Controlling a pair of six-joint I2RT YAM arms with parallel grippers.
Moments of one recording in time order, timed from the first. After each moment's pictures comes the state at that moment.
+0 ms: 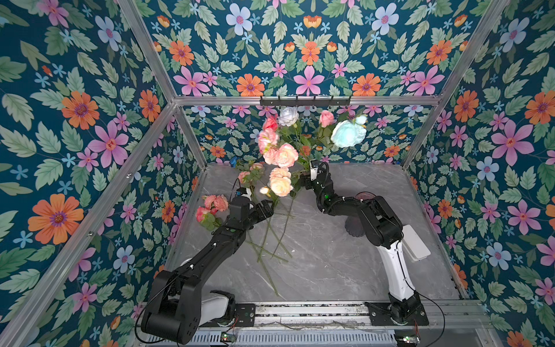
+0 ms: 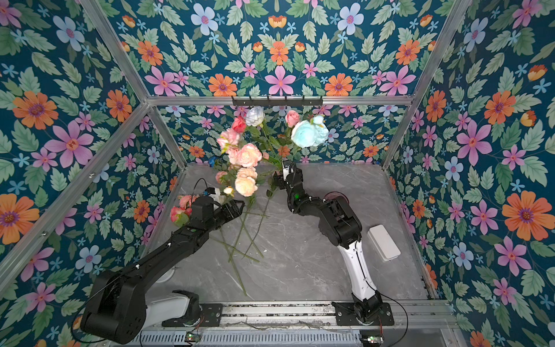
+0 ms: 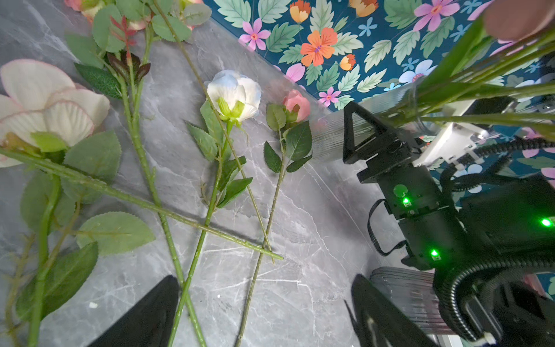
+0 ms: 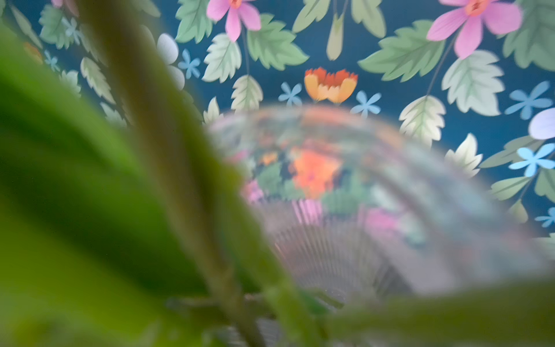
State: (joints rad) left arm -0.31 1.24 0.65 0.10 0.16 -0.68; right arm 0.51 2.30 1.52 0.70 0.27 -0.02
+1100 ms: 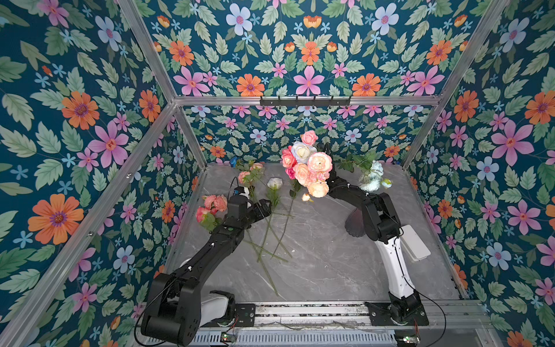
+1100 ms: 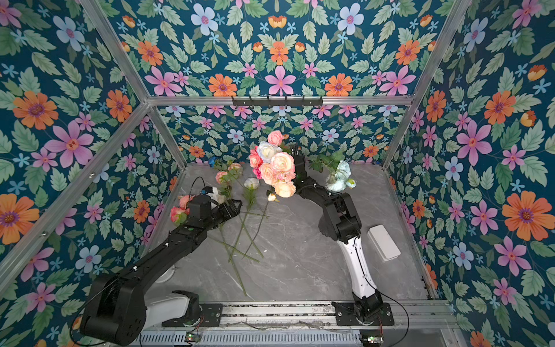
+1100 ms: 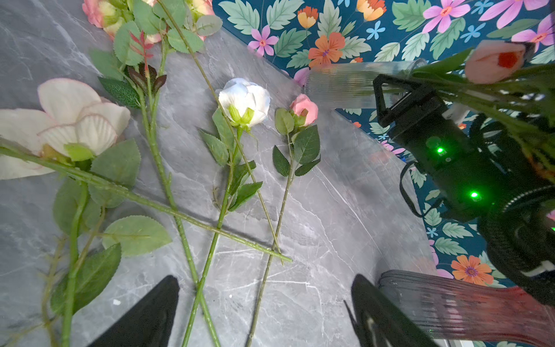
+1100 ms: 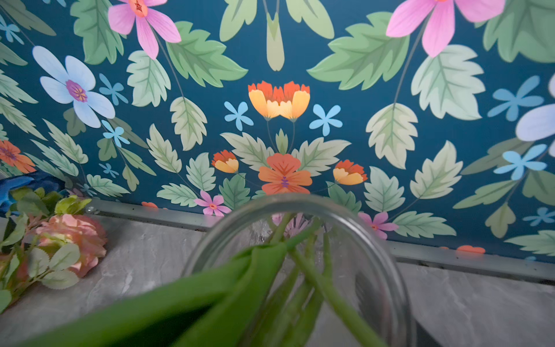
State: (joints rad) left arm -0.28 1.23 0.67 0.04 0.16 -0.65; right arm 0.44 2.39 1.91 0.28 0.24 0.10
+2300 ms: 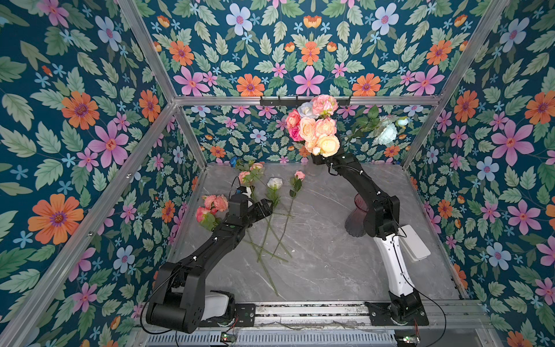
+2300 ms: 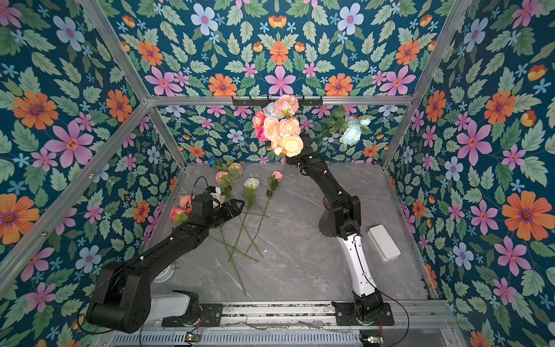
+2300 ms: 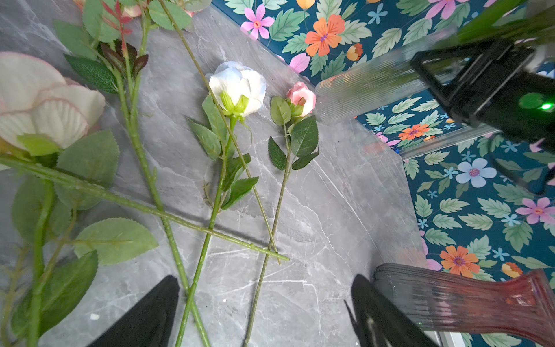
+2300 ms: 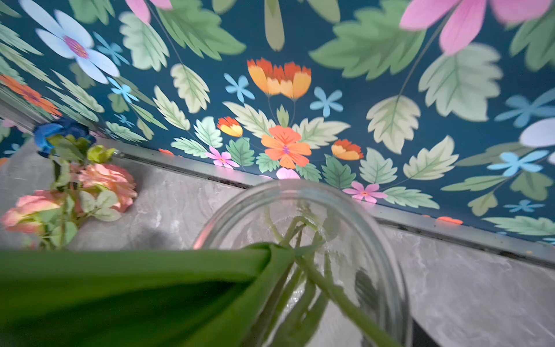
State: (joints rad) left arm -0.26 1.31 0.68 0.10 0.23 -0.66; right arm 0.38 2.47 2.53 -0.57 0.06 0.09
